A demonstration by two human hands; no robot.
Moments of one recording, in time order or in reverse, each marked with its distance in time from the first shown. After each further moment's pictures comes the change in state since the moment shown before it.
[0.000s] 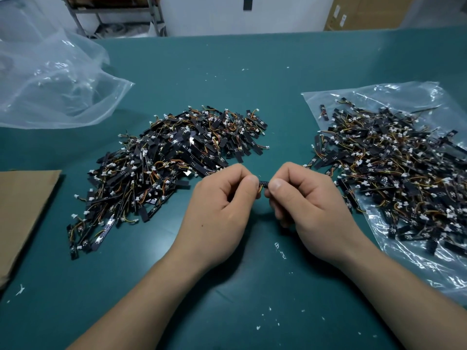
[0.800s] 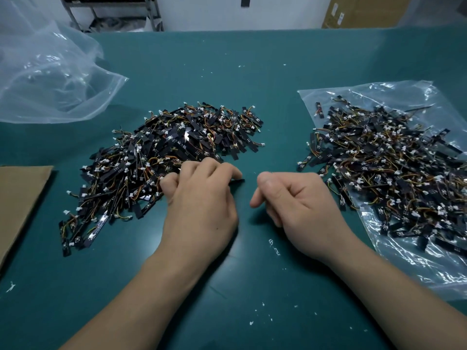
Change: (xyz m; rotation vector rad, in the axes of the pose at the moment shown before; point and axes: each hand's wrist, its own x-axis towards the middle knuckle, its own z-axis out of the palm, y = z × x) left_hand -0.003 -0.010 -0.005 0.813 0.087 0.038; right_hand -0.001 0.001 0.005 -0.085 0.010 -0.003
